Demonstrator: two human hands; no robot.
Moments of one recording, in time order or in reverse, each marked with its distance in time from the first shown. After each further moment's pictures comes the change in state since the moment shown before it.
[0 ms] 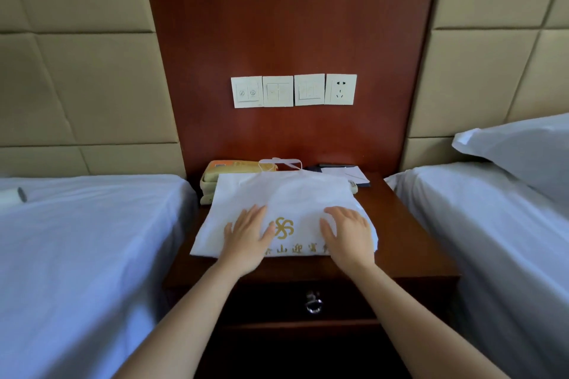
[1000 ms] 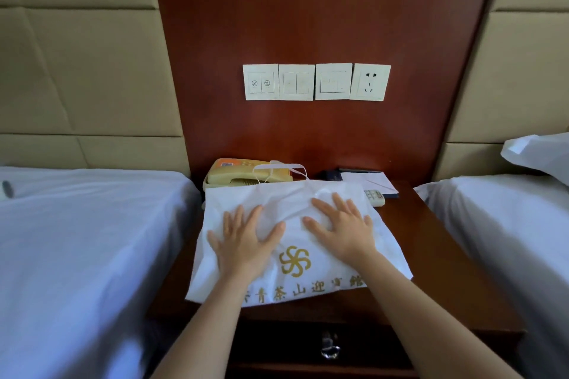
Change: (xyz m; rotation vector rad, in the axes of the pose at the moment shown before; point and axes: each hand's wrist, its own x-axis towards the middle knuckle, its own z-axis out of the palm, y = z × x) left_hand 0.055 -0.029 0.024 0.019 0.172 -0.258; right_hand 0.079 -0.001 0.047 -0.085 -0.346 0.016
